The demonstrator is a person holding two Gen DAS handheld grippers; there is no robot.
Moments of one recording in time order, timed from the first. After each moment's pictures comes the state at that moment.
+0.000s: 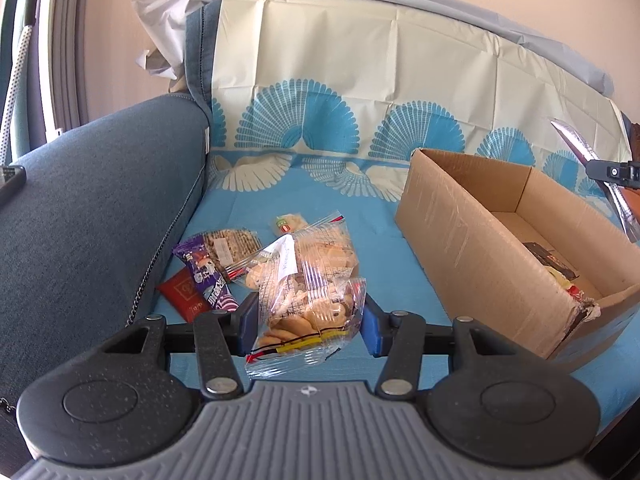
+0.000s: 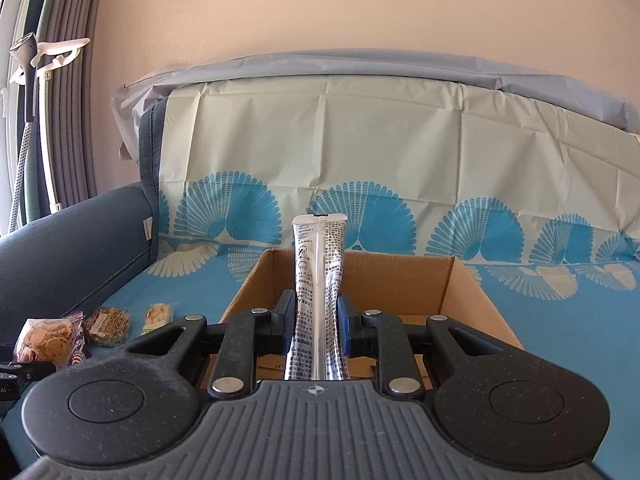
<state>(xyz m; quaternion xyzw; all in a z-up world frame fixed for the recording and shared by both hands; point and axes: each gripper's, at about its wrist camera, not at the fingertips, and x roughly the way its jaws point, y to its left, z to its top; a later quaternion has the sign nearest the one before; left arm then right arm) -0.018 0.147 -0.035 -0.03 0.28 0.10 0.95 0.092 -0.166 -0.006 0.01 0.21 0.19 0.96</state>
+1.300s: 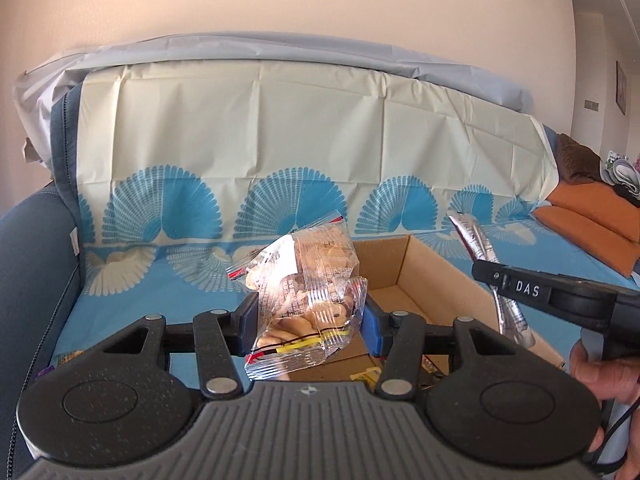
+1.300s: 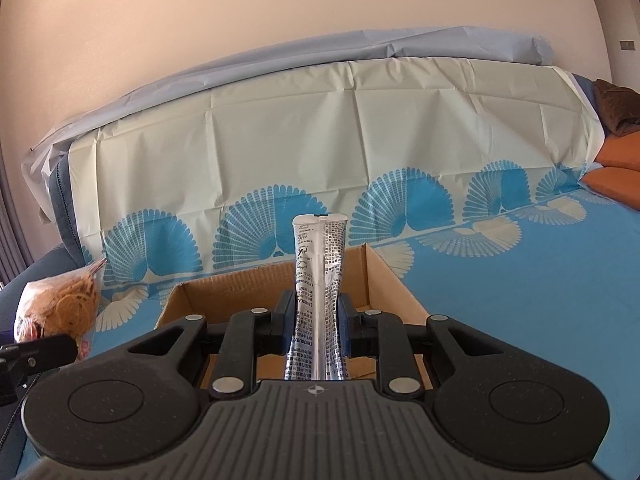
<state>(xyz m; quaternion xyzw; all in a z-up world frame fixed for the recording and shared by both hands) 0.078 0.002 0.050 -0.01 0.23 -0.02 0.97 0.127 -0.225 -0.012 0.11 0.23 0.08 0.96</state>
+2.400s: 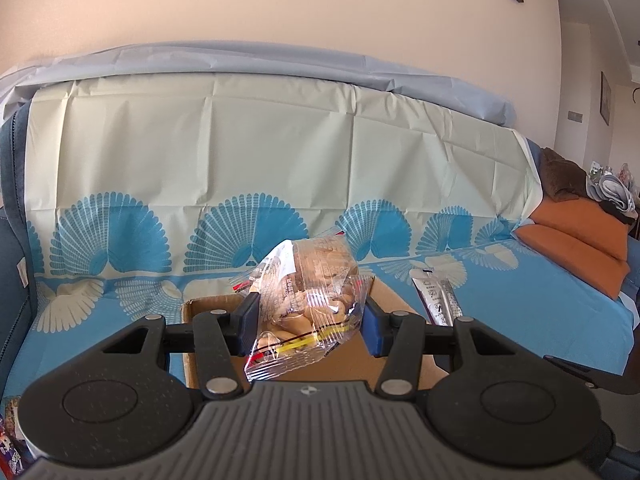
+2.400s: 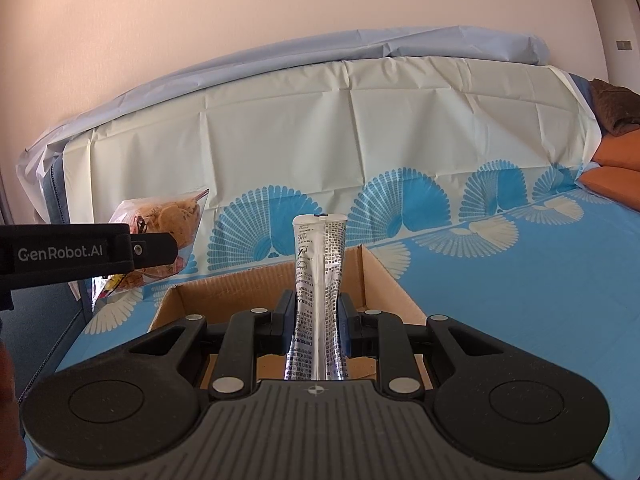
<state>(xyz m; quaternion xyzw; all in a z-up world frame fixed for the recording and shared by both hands) 0.148 -0.040 0.063 -0.02 0.21 -0.05 0.98 0.132 -0.224 -0.014 0.11 0.23 0.08 0.96</state>
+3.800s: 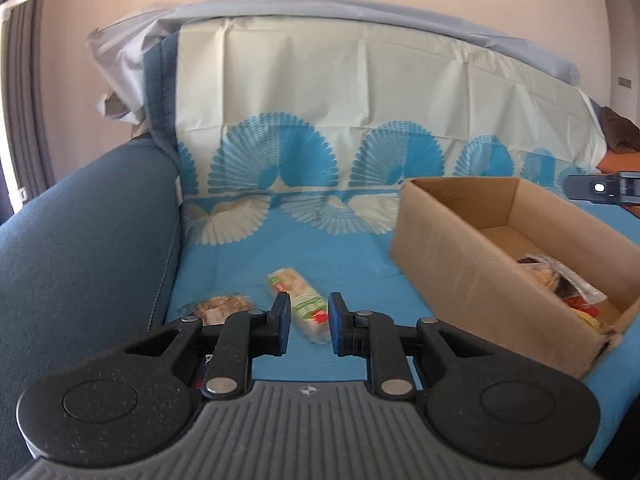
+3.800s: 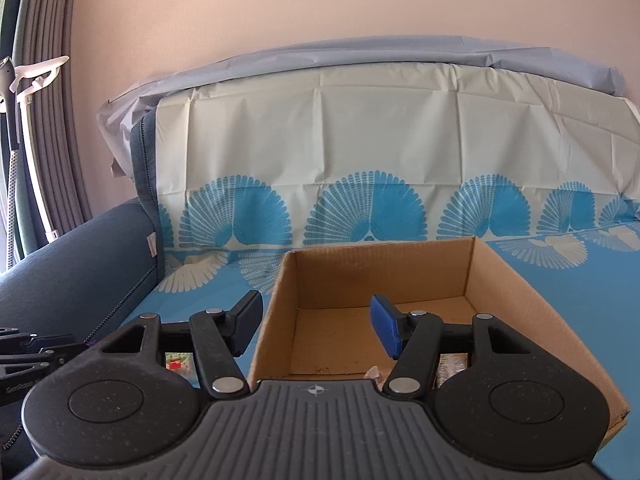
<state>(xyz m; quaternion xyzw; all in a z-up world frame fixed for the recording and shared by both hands) 0.026 0.187 -0.029 0.00 0.26 0.05 0.96 0.089 -0.122 -0.007 0.05 0.23 0.18 0.96</state>
